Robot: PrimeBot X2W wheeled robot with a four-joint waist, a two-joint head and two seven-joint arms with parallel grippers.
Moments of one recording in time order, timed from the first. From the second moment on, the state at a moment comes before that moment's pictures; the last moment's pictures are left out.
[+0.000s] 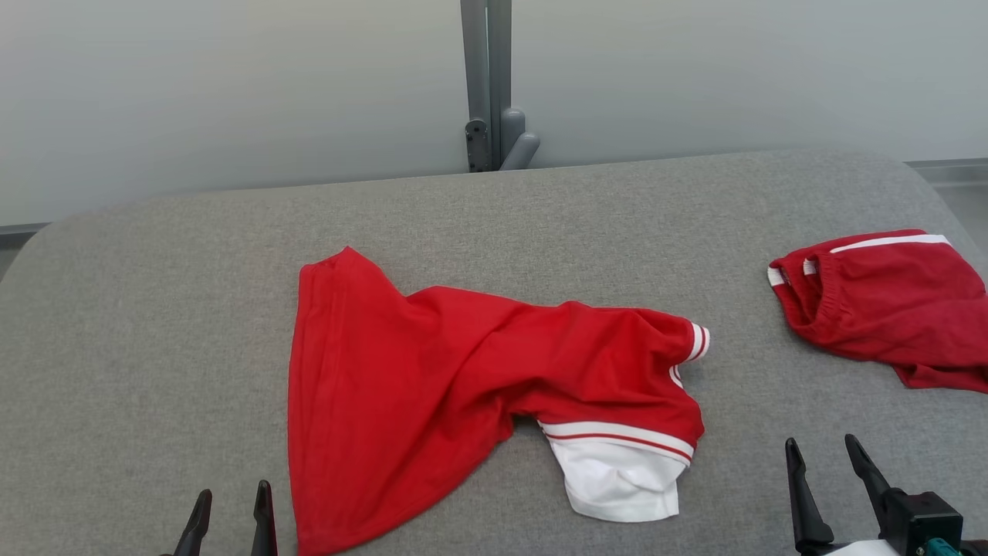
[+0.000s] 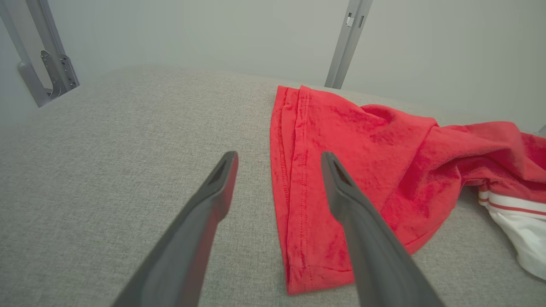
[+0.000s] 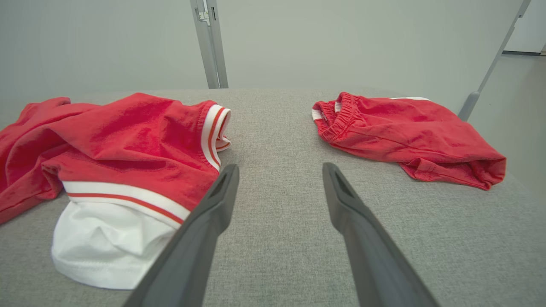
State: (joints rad) left arm 0.21 0.08 0.01 0.18 -0.30 -0.13 -0.26; right arm 0.17 -0.05 -0.10 0.17 0.05 0.13 -0.26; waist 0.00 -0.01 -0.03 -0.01
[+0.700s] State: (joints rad) left arm 0.20 0.08 0.03 0.19 -0.30 -0.13 -0.26; right arm 0.16 -0.05 -0.08 0.17 0.07 0.13 -0.26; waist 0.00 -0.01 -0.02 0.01
